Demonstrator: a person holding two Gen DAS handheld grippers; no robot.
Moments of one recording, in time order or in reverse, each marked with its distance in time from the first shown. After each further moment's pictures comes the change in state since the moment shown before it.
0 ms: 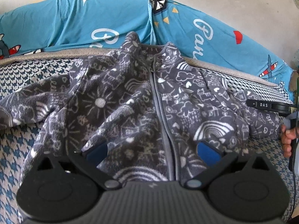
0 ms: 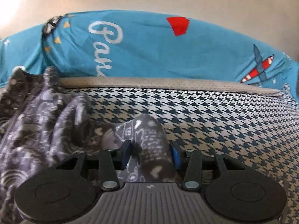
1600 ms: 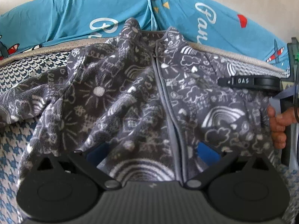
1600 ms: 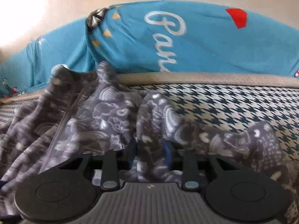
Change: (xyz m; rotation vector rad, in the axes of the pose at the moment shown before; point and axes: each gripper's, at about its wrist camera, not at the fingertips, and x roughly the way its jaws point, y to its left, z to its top) left arm 0.019 -0.001 -0.009 0.070 0.062 0.061; right arm 0.020 0.089 -0.008 0.023 0.008 0.285
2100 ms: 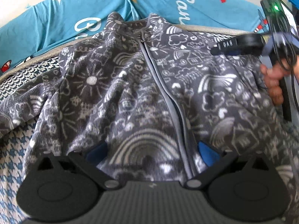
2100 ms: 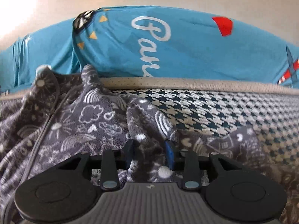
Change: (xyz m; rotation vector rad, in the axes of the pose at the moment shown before) left arm -0.008 -0.012 -0.031 0.187 0.021 0.013; right arm -0.007 0.001 0.005 0.009 -0.024 -0.107
